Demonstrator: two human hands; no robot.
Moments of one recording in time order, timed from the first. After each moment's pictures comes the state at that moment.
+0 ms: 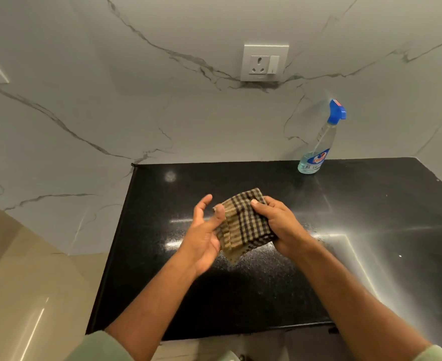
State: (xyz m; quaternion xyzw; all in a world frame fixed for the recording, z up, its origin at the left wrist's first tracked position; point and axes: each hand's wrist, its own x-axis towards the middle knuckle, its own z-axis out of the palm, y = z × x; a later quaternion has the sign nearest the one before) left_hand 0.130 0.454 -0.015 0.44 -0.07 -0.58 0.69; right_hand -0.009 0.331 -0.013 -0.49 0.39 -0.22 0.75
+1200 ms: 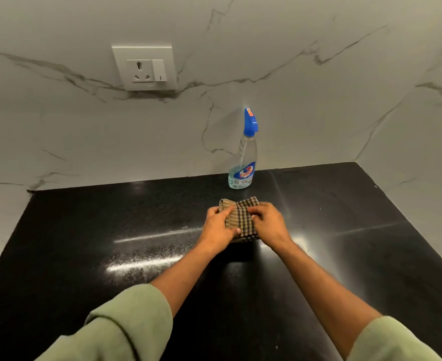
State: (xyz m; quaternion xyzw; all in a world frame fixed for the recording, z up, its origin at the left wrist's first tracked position) left_hand -0.019 0.175 -0.096 0.75 -0.44 -0.38 0.31; right_hand -0.161 0.090 -0.085 -0.78 0.53 -0.15 0.31
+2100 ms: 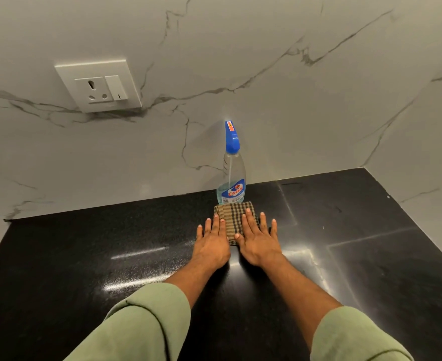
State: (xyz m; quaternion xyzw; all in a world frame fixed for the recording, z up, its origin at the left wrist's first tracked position) left_hand -0.020 0.085 -0.145 0.79 -0.56 -0.23 -0.06; right_hand -0.154 0.009 -0.170 -0.86 0.46 0.13 0.17
